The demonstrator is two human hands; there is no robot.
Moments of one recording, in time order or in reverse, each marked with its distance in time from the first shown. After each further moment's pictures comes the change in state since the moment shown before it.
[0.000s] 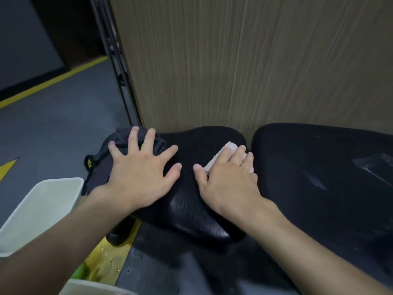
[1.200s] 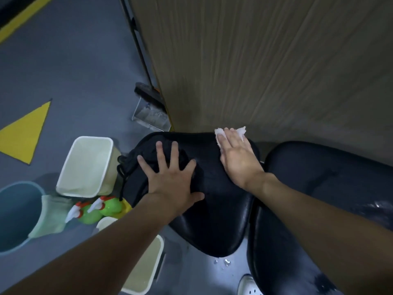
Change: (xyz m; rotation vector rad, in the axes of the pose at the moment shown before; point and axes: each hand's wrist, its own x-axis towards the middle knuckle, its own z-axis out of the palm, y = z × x) left_hand 0.038 0.016 -0.069 -0.108 -0.691 -0.085; right_hand 0.128 0.002 -0.032 -0.063 -0.240 -0.506
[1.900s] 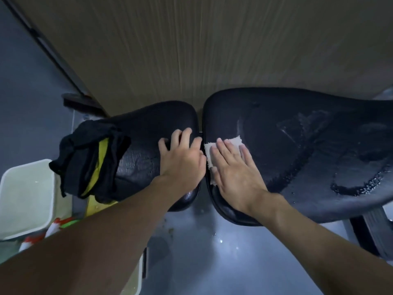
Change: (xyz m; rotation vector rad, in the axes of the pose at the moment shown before) left_hand -0.019 0.116 0.057 -0.132 0.571 0.470; right_hand -0.208 0.004 0.019 -0.147 0.010 0.317
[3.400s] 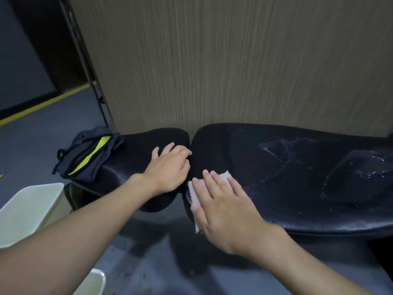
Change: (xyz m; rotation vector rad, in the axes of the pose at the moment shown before) left_hand -0.027 0.029 0.018 -0.093 0.045 -0.057; right_hand -0.075 0.027 0.054 -0.067 0.351 -0.269
